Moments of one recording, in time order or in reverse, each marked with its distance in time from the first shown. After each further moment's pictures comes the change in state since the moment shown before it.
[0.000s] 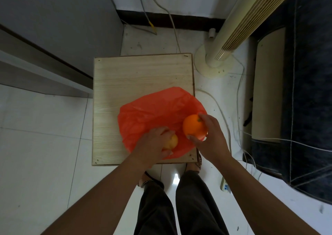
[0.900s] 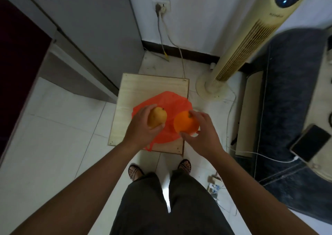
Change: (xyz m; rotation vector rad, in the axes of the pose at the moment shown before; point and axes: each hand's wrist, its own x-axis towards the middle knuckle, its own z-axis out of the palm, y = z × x) left_hand -0.112 0.110 -0.118 -0.505 0.590 -0.266; right_hand -0.078 -0.121 -0.120 -0.049 -0.107 -0.247
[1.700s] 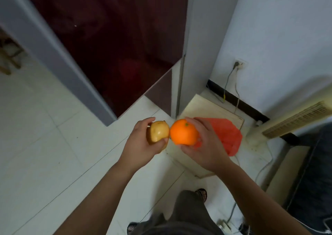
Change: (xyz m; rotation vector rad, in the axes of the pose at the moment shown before) left_hand -0.285 -0.026 -0.167 -0.205 0.527 -0.202; right_hand -0.147 -0.228 0.066 -0.131 -0.321 -0.562
